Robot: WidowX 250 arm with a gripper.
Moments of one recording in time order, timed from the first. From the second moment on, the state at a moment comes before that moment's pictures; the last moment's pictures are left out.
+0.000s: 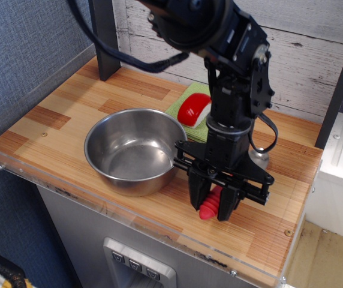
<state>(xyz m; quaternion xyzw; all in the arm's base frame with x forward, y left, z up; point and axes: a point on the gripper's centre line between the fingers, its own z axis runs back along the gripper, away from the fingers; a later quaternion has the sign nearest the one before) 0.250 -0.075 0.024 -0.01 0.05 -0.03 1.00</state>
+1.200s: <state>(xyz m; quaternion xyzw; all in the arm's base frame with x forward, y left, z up) 0.257 -0.073 0.046 0.01 -0.03 -0.03 1.00</state>
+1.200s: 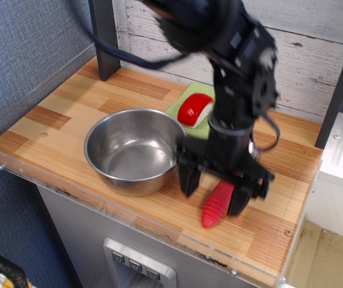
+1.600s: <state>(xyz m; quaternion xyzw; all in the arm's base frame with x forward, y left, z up) 0.248 -0.009 0.134 -0.01 -0.14 0.03 0.99</state>
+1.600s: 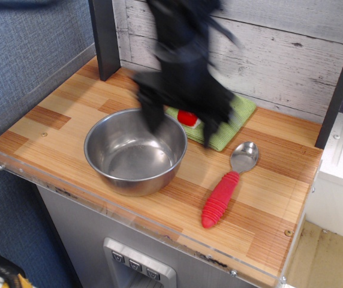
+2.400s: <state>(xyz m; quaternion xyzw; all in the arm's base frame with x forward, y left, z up) 0.273 -0.009 0.125 -0.04 -0.04 -0.09 0.99</state>
